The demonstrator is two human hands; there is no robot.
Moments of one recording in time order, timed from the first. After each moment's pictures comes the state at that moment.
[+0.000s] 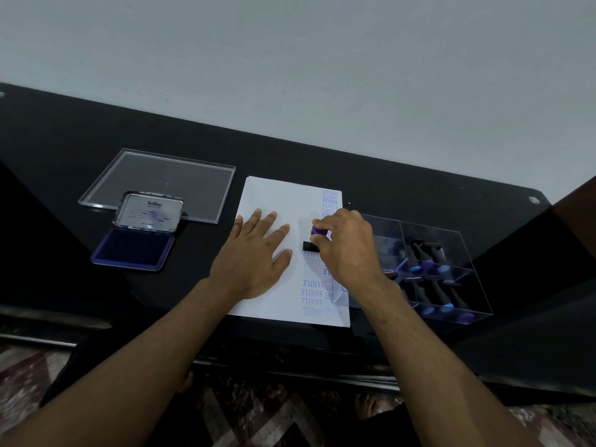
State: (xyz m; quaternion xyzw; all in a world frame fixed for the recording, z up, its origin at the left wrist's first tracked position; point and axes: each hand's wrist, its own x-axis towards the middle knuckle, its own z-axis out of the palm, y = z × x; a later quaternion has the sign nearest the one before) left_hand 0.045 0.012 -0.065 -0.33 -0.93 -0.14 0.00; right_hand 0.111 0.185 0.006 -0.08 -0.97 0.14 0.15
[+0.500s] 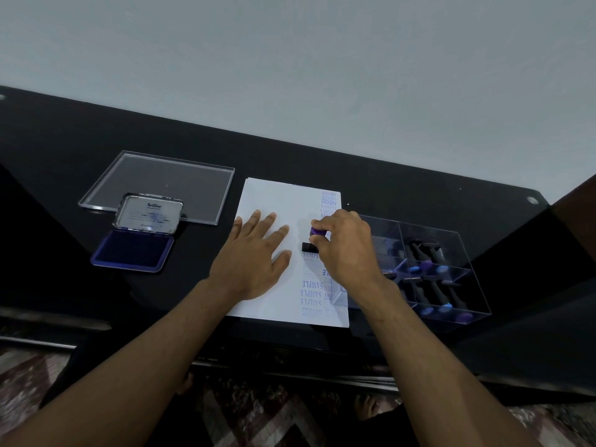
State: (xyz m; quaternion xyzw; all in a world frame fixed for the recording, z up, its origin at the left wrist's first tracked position) left_hand 0.045 0.013 -0.064 -0.33 -0.94 -0.13 0.00; right_hand 0.112 0.184 0.011 -0.09 -0.98 0.14 0.14
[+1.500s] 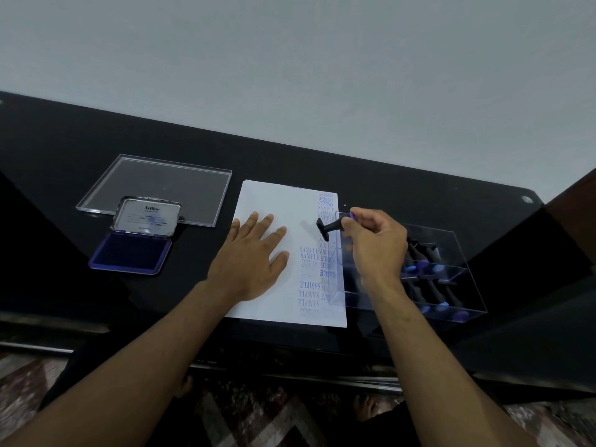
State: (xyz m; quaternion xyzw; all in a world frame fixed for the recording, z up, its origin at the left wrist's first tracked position) left_hand 0.044 0.011 -0.068 -0.33 -0.93 -0.13 0.01; right_hand 0.123 0.210 0.002 -0.28 -0.74 0.54 0.28
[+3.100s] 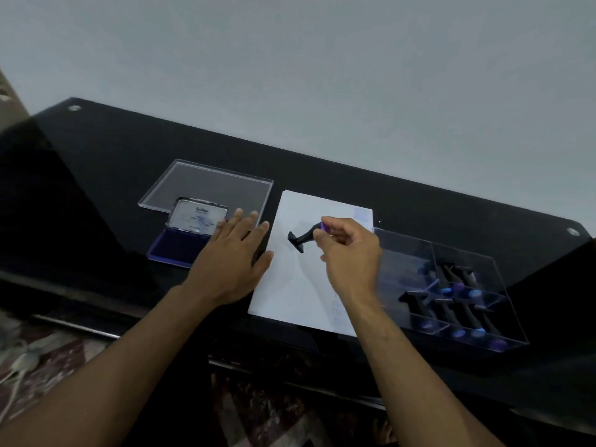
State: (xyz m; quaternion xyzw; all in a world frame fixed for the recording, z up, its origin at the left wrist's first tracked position) left_hand 0.046 -0.078 -0.042 -0.26 -0.95 -0.15 0.04; right_hand 0.108 0.117 0.009 -0.19 -0.78 0.54 0.23
